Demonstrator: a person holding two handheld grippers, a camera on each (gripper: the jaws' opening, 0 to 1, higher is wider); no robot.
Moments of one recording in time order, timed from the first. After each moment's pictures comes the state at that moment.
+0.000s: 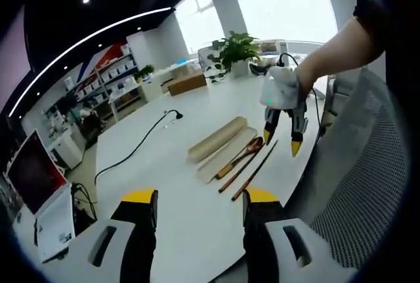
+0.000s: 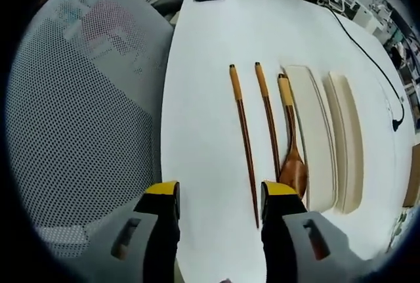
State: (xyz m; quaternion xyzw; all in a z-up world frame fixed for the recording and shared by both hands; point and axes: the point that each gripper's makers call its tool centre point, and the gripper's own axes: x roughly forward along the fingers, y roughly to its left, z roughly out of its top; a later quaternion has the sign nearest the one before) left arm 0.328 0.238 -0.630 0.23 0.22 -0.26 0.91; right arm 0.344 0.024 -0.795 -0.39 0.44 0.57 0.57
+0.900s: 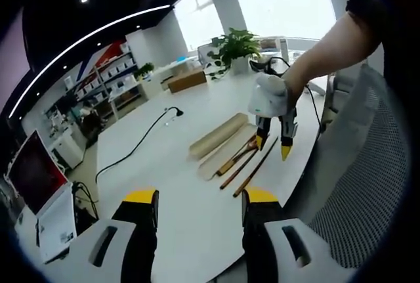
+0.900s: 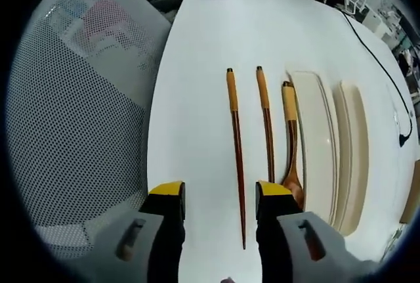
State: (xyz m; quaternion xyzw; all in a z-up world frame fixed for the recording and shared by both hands) left arm 0.327 0.241 -0.630 0.24 0.23 -0.26 0.91; right arm 0.359 0.048 -0.810 -0.41 0.44 0.59 0.54
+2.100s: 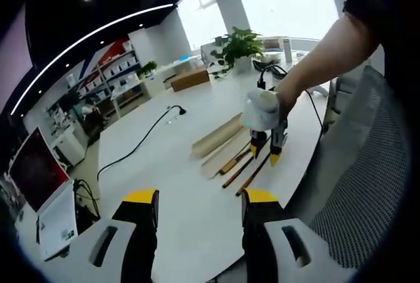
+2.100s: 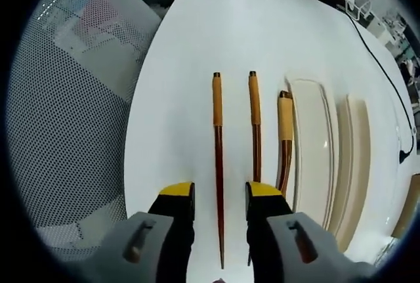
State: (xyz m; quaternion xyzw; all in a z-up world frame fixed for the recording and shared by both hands) left arm 0.328 0.245 -0.633 0.24 0.23 -0.25 0.91; right arm 0.379 0.066 -0.831 -0.44 0.42 0.59 0.53
